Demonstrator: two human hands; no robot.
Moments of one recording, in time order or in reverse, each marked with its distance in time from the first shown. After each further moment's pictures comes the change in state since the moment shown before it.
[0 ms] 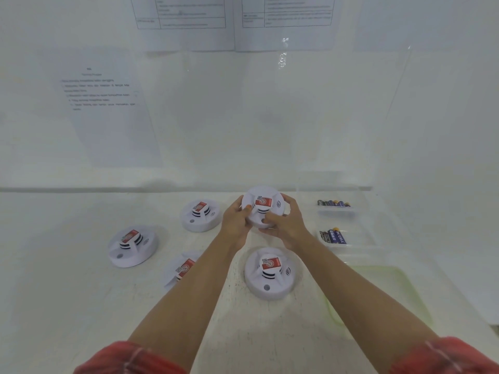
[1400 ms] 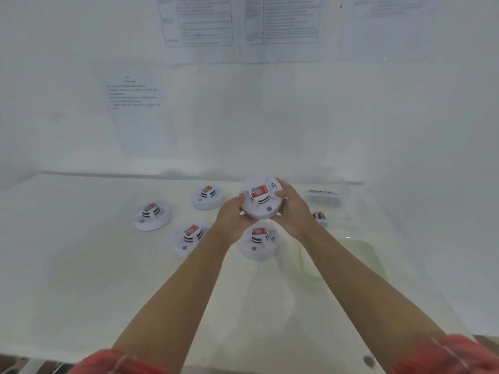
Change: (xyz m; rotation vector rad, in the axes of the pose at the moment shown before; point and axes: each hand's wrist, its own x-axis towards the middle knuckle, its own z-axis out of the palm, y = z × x) left_hand -0.115 0.023 0.046 -0.145 0.134 -0.073; right_hand -0.091 -0.049 -0.005 0.141 -0.162 0.067
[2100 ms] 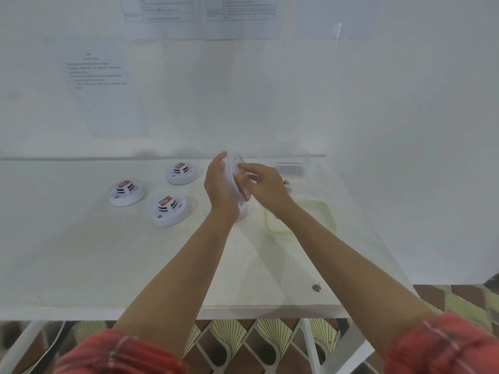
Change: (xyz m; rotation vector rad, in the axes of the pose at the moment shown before) left_hand -0.060 -0.032 0.054 -0.160 0.162 0.328; right_hand -0.098 -0.011 0.007 -0.828 0.094 -0.382
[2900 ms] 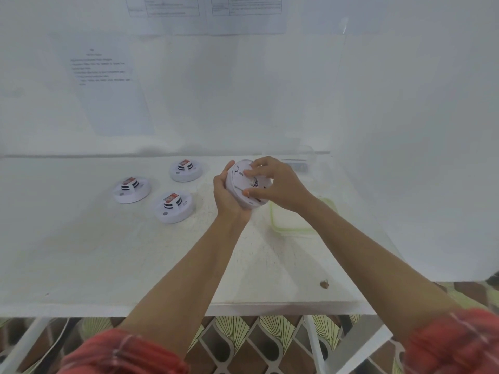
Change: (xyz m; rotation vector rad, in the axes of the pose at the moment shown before) left_hand 0.025 -0.030 -0.028 -0.374 -0.201 -0.381; right_hand -0.003 -0.003 -0.018 -0.313 -0.112 -0.177
